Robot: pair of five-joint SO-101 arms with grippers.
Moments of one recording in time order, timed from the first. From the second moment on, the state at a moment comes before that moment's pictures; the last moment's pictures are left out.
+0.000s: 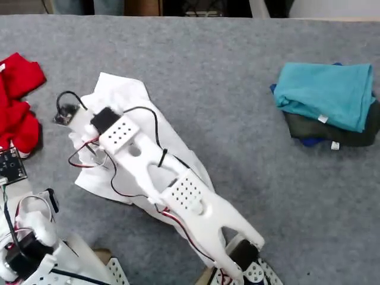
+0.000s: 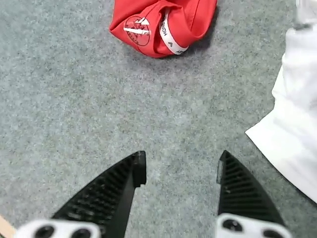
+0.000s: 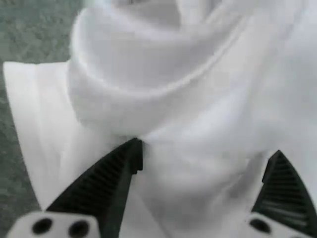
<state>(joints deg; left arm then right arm) -50.7 -87.2 61.1 85.4 -22.6 -48.5 70.5 -73.2 97.3 18.2</state>
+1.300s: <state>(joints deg) -34.2 -68.7 59.2 82.9 -21.9 0.0 58.4 -57.0 100.7 8.3</state>
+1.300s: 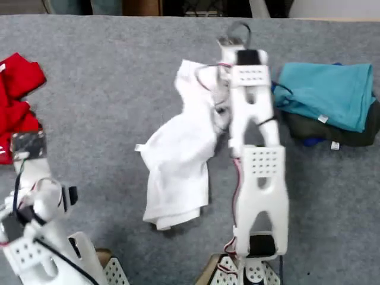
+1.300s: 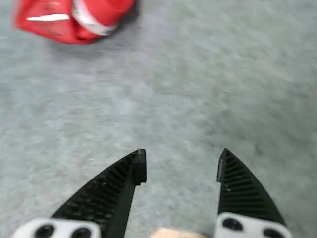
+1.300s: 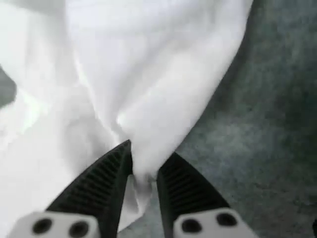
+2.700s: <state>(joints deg) 10.6 0.7 27.8 66.1 20.4 -5.7 80.9 -87.4 84.5 36.8</state>
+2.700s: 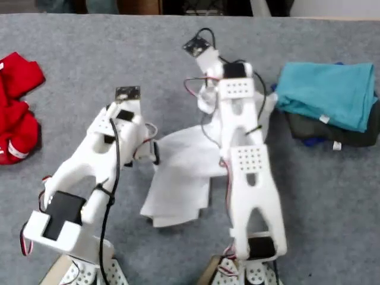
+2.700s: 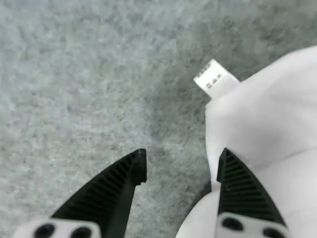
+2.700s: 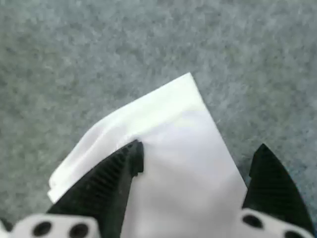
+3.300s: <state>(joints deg) 8.6 -0.8 26.9 65.8 16.7 -5.5 73.5 -89.0 84.4 22.5</state>
